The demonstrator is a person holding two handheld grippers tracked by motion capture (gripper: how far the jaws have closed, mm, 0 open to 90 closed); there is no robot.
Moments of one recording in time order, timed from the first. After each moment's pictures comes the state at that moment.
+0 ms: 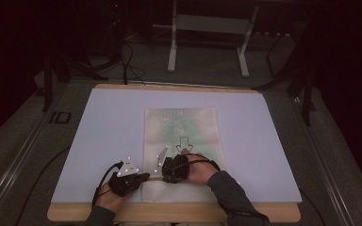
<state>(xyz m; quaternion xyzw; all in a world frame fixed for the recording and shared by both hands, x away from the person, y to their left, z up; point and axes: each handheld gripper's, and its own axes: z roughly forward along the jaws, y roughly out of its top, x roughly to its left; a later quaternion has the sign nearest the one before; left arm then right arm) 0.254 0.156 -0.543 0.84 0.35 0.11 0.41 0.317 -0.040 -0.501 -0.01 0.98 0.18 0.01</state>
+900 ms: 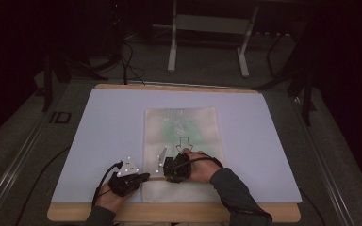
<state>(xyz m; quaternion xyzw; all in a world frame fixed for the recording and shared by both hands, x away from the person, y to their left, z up) 0.254 0.156 -0.543 0.84 0.35 0.11 0.41 0.317 -0.043 -0.495 -0.03 0.99 0.14 0.01</state>
